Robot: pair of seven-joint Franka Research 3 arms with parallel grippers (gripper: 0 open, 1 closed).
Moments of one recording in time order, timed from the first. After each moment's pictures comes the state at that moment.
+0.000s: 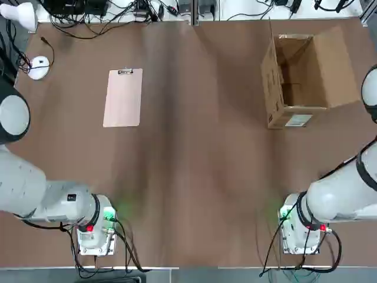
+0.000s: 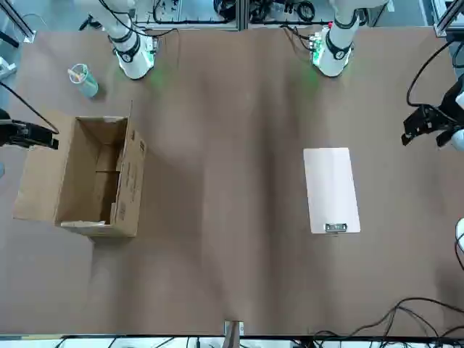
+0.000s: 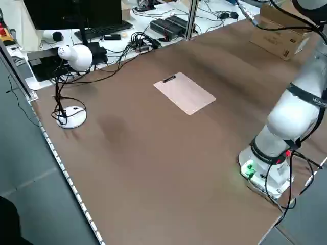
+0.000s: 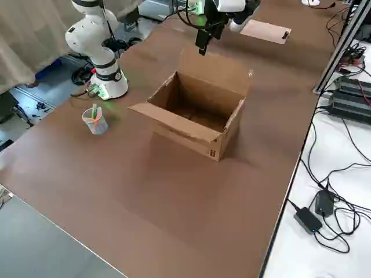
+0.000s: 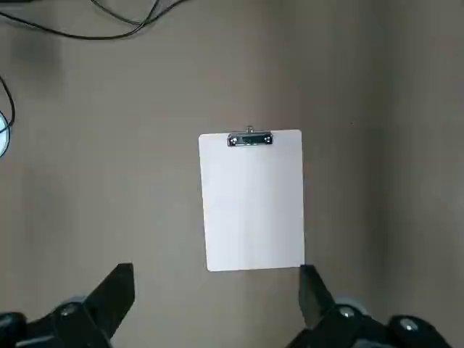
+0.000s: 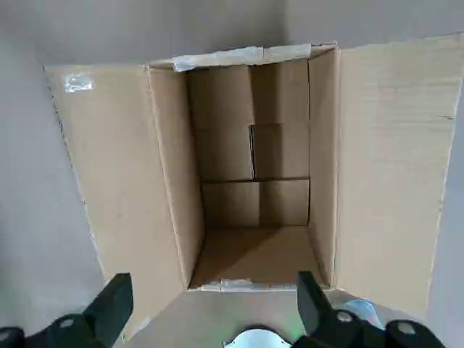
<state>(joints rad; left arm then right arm) 0.02 0.07 -0.05 -1.45 -0.02 1.58 0.01 0.00 0.25 -0.09 -1.27 0.11 1.31 0.01</state>
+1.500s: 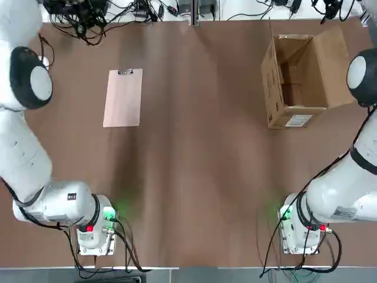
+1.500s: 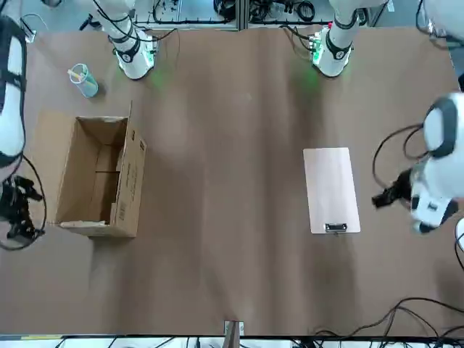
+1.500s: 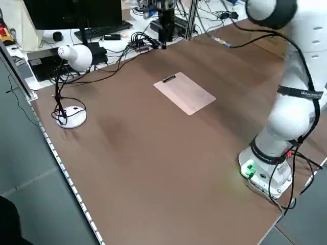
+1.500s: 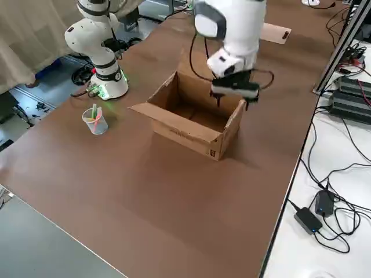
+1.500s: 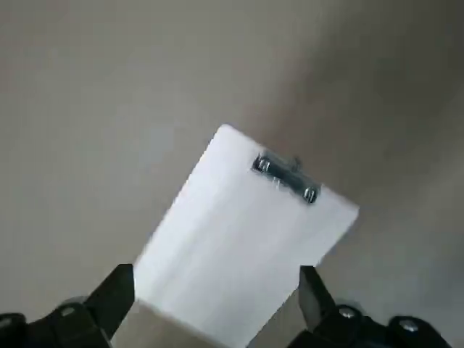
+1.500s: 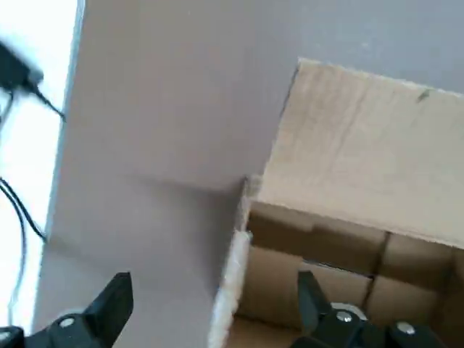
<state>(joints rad) 0.03 0.47 -0.05 -1.51 -0.02 1.88 -0.70 -0.09 0.51 -0.10 -1.30 0.05 1.88 1.18</state>
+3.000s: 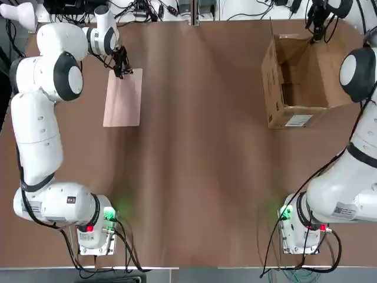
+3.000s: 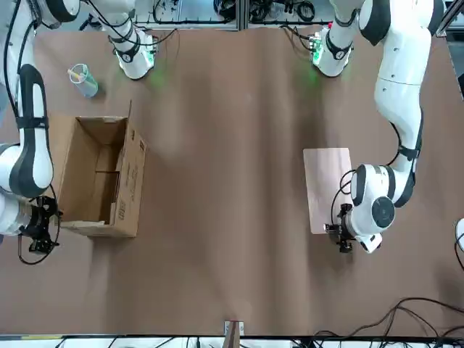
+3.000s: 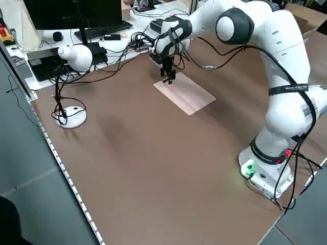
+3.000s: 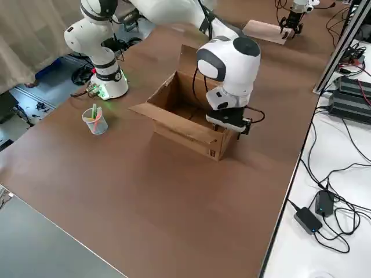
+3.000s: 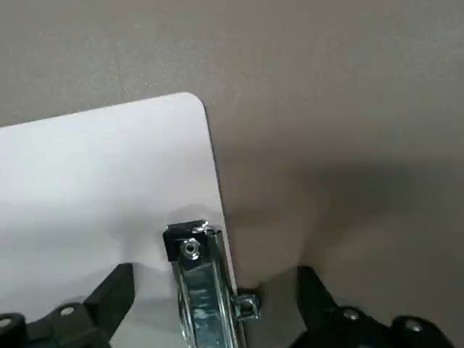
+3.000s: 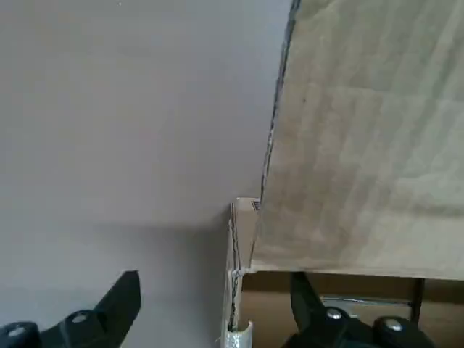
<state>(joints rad) -0.05 0.80 -0.05 -1.57 0.07 2.33 -1.55 -0.10 0.61 -0.09 -1.38 0.01 1.99 1.32</state>
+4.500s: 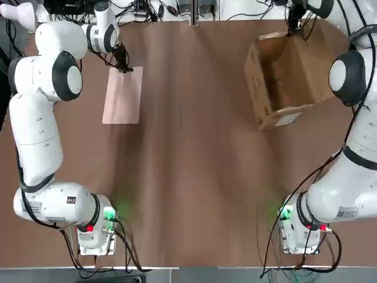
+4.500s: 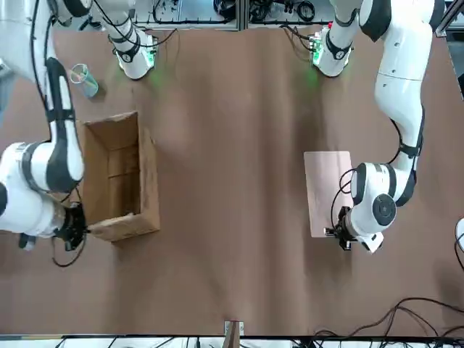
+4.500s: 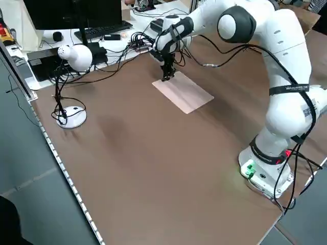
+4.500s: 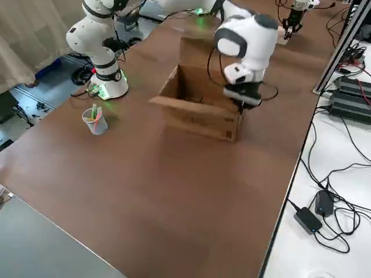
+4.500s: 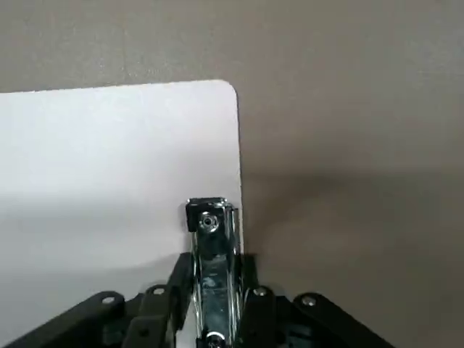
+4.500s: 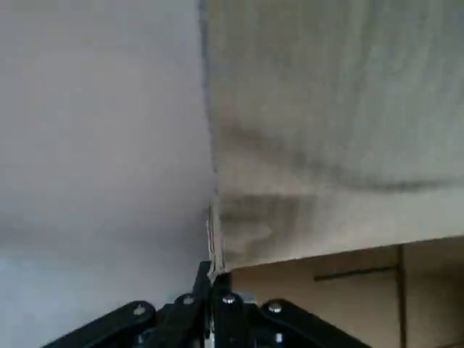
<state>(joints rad) -0.06 0.78 -0.05 -1.57 0.07 2.34 -1.63 0.09 0.58 -0.07 -1.37 0.01 1.91 1.54</state>
